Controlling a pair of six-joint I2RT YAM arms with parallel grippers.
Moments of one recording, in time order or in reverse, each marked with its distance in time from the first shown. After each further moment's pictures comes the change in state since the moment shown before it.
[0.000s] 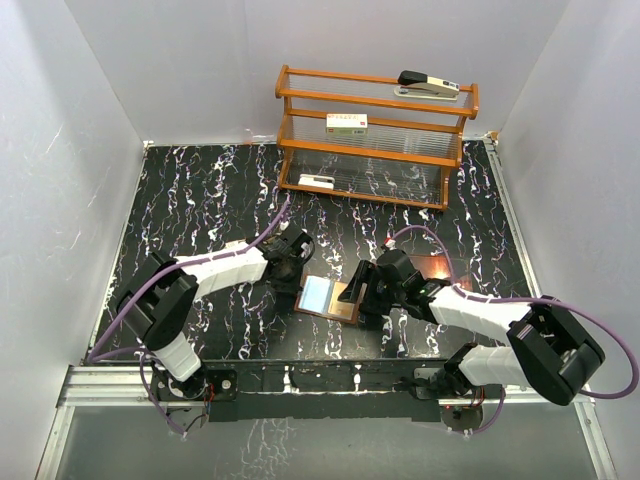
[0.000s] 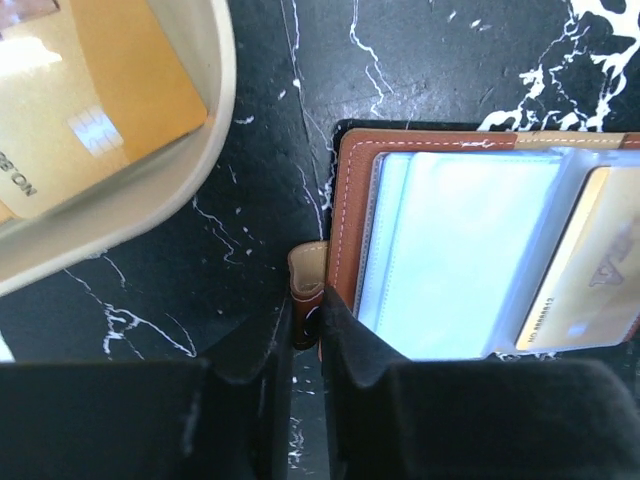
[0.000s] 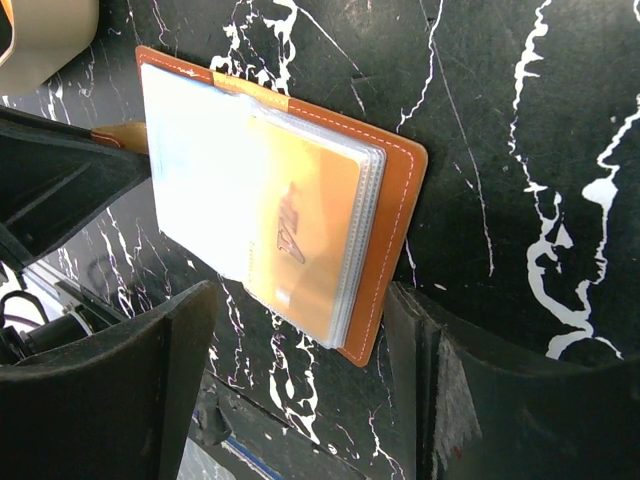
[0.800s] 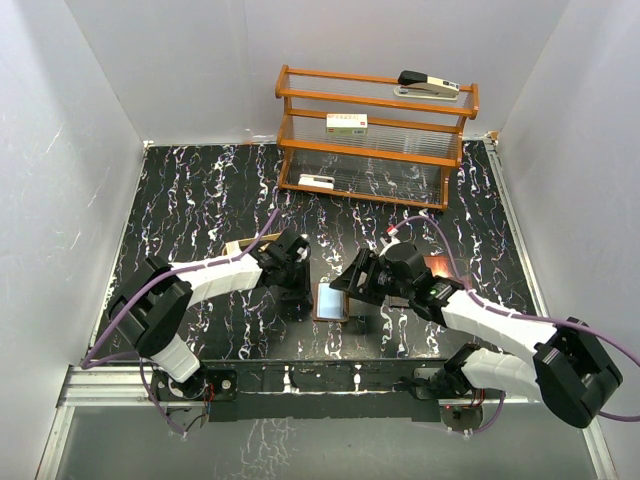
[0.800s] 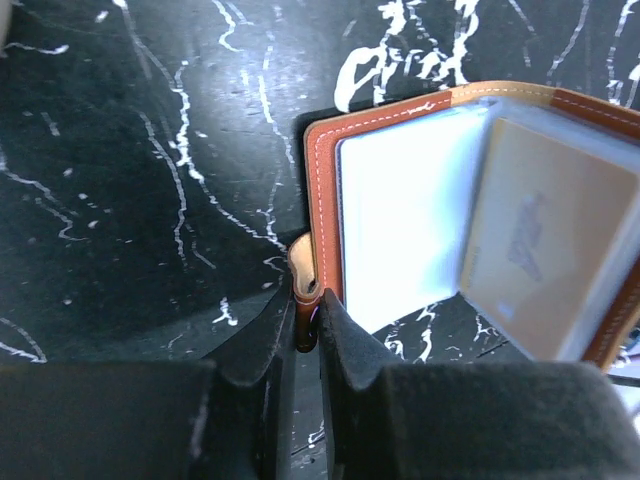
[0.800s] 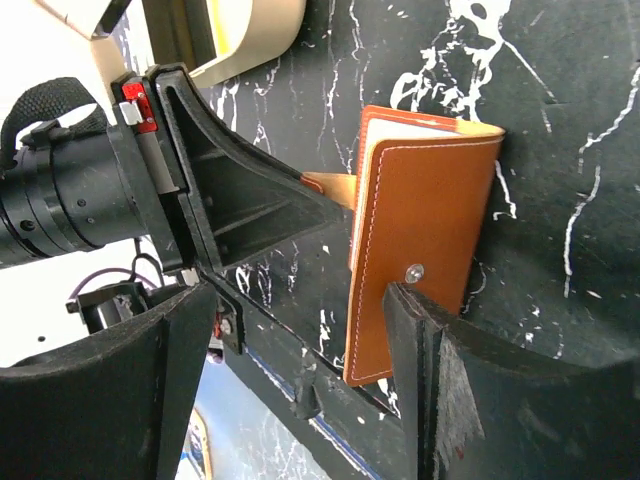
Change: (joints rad) left arm 0.002 -0.058 -0.097 0.138 0.220 -0.152; right arm -0.002 -0.154 0.031 0.025 -0.075 0.053
